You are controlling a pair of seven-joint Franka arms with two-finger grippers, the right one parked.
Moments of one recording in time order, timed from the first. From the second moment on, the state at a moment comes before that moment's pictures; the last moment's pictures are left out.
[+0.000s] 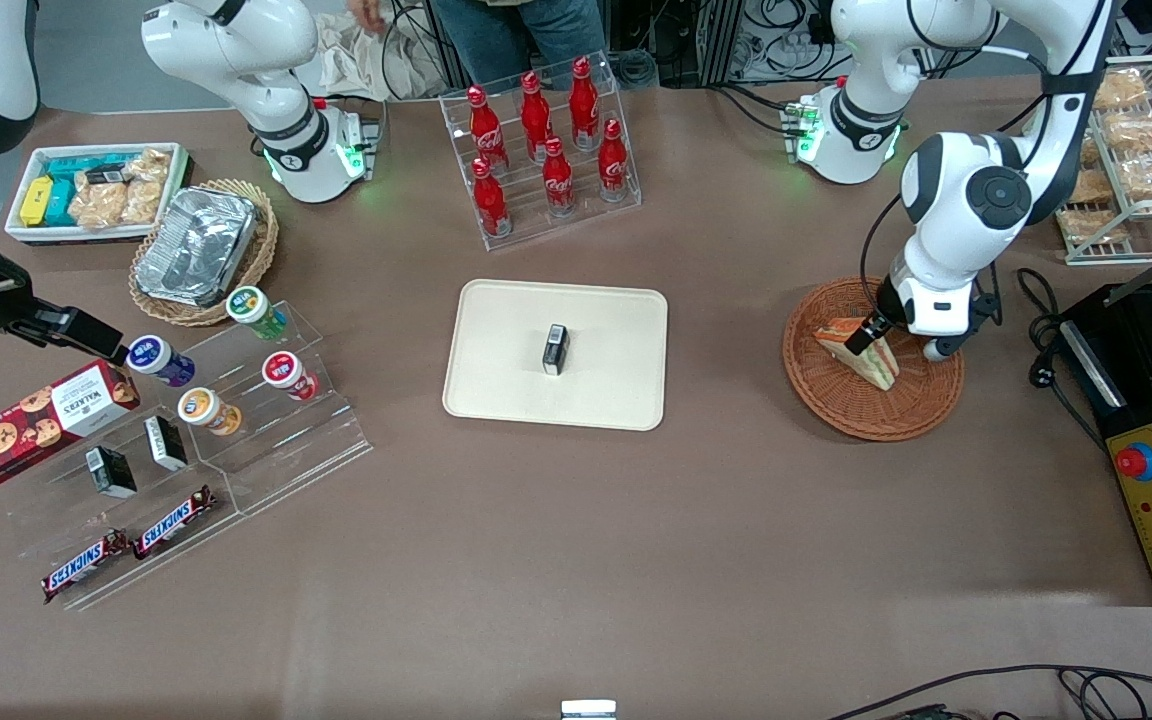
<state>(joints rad) -0.05 -0.06 -0.11 -2.57 -0.04 2.54 -0.87</state>
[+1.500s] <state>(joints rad) -0.05 0.02 -0.11 -2.57 -0.04 2.62 -0.88</state>
